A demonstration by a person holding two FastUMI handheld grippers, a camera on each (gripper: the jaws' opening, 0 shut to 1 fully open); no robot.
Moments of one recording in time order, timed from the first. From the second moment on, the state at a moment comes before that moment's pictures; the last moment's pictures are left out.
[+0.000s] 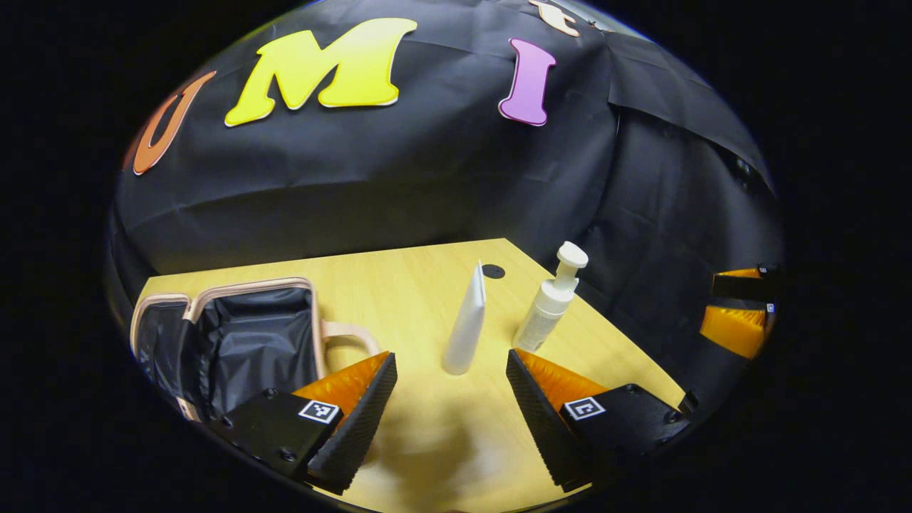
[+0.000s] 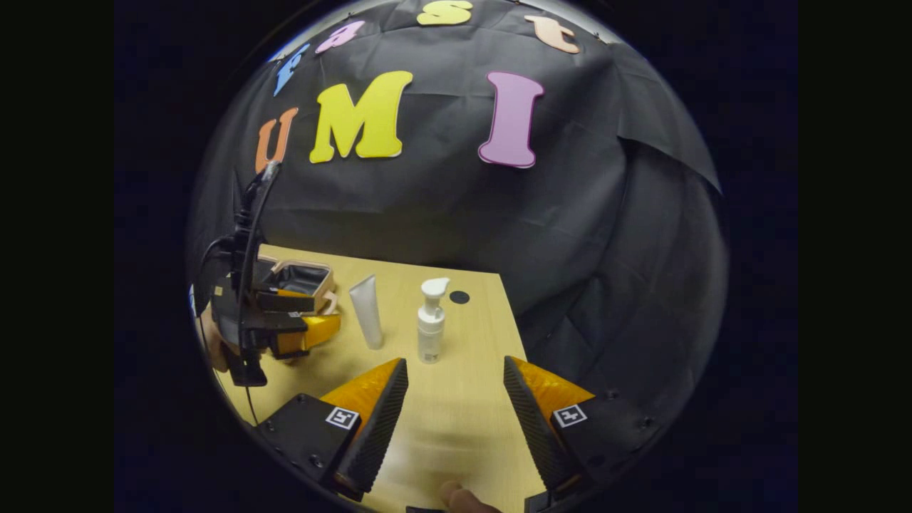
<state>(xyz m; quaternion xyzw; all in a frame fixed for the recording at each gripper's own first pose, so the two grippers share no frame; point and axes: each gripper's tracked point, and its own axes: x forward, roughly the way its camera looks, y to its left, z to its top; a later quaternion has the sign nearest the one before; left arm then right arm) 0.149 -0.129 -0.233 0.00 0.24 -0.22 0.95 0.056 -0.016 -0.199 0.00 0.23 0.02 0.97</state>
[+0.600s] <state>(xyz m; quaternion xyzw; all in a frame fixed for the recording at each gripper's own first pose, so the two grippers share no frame) 0.222 -0.172 -0.296 0.02 0.26 -0.18 0.95 0.066 -0.043 -0.256 0.00 0.28 0.05 0.96</state>
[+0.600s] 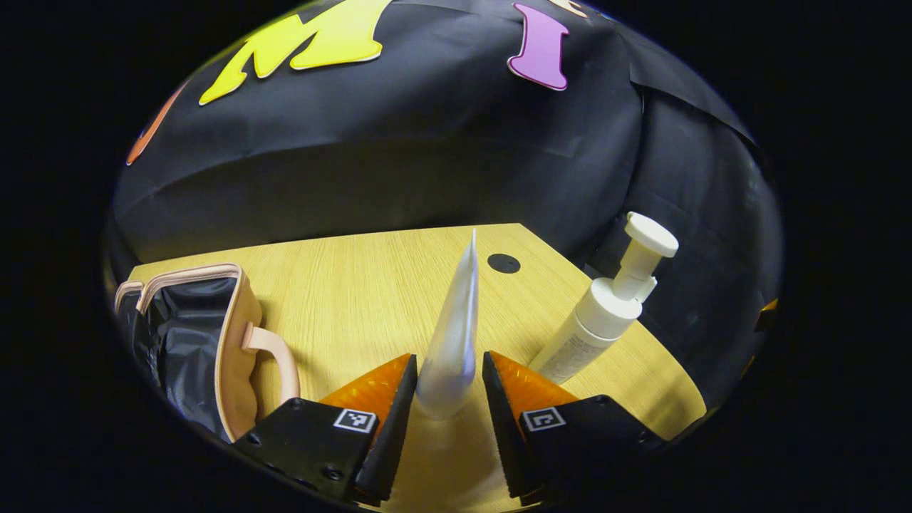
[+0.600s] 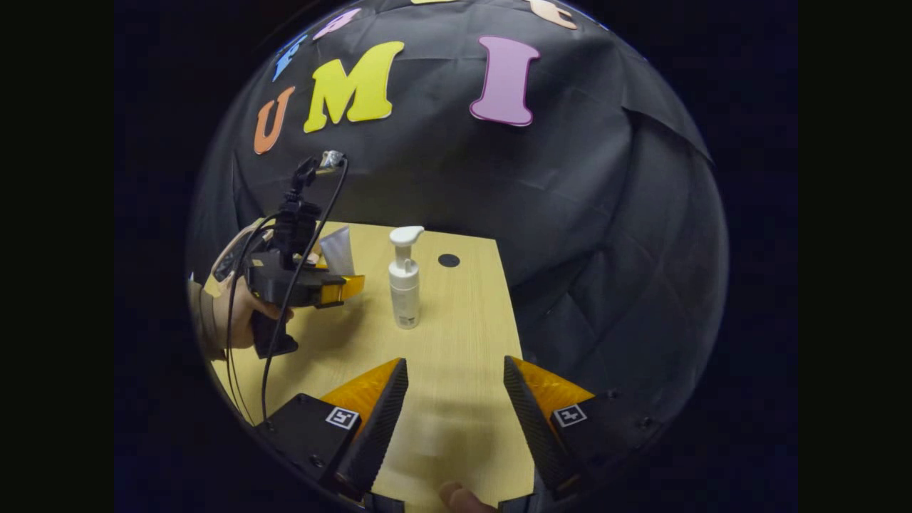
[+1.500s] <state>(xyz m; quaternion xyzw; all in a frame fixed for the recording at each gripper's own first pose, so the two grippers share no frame) 0.061 -0.069 -0.210 0.02 0.26 -0.12 0.96 0.204 0.056 -0.292 0.00 0.27 0.12 0.96</state>
